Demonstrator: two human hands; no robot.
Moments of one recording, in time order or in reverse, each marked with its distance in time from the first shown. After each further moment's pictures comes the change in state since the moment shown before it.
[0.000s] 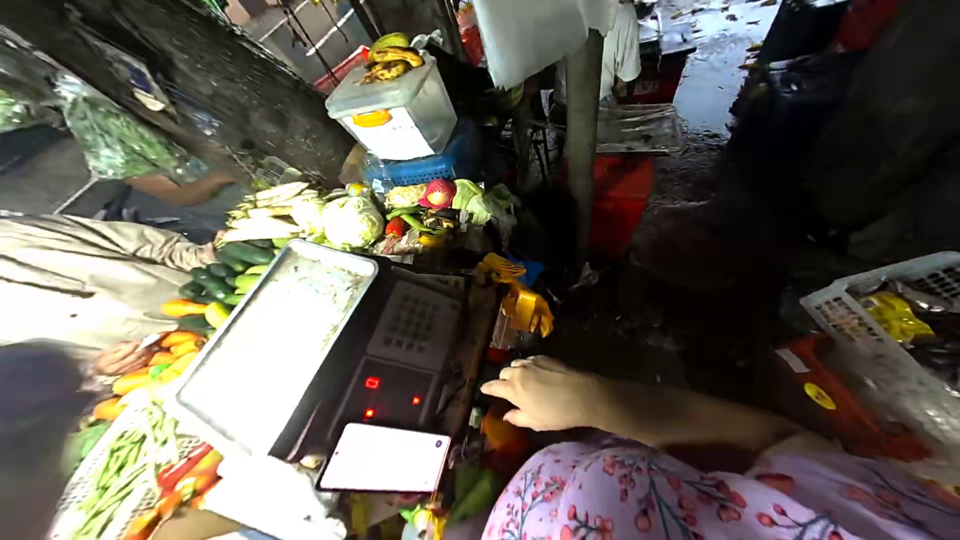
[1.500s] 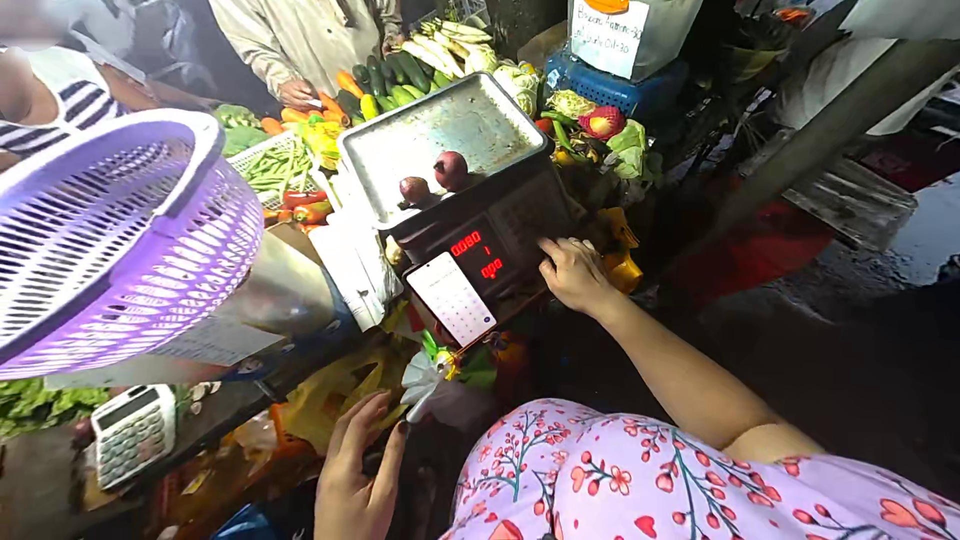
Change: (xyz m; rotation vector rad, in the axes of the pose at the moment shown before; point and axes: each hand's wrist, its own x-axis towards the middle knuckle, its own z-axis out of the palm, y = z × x) left_hand -0.257 0.062 0.258 -0.665 0.435 -0.398; right_hand 0.109 0.019 0.000 -0.260 0.402 -0.051
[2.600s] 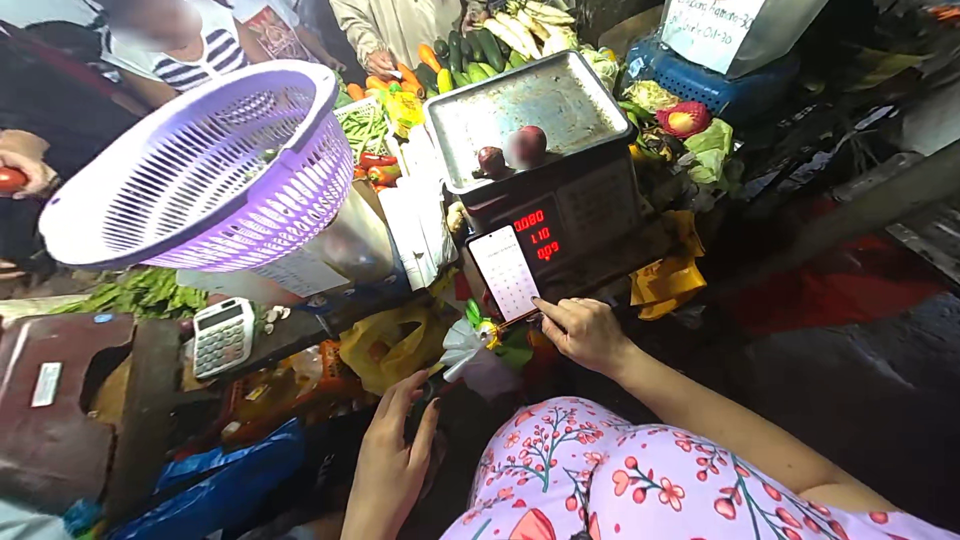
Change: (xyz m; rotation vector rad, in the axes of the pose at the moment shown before) left_hand -0.030 -0.009 -0.007 0.211 0.020 -0.055; right_hand -0.062 -0.050 0.062 0.104 0.154 -0.484
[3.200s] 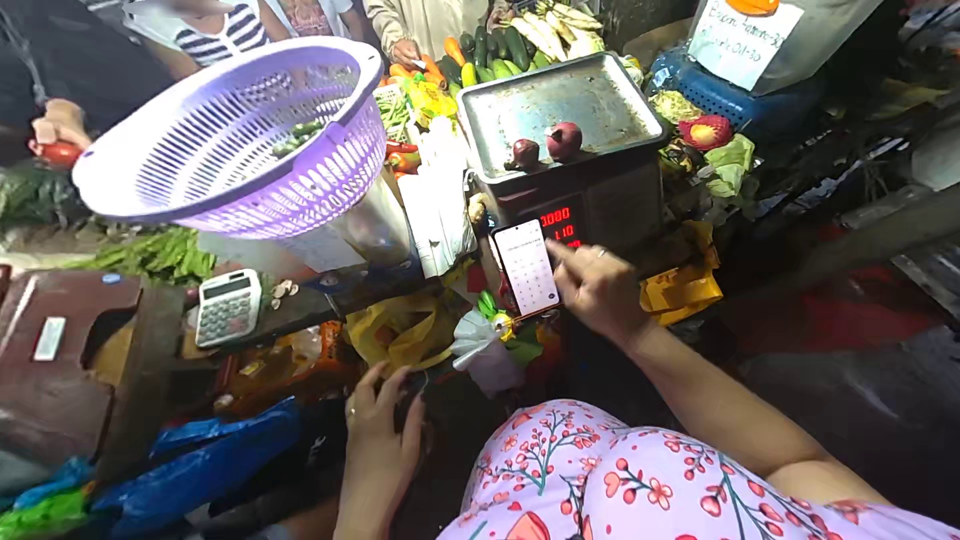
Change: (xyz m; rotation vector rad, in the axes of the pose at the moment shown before) left_hand -0.016 -0.034 -0.004 0.120 0.113 -0.107; right_hand 0.067 -0.017 -0.030 -0.072 0.195 0.027
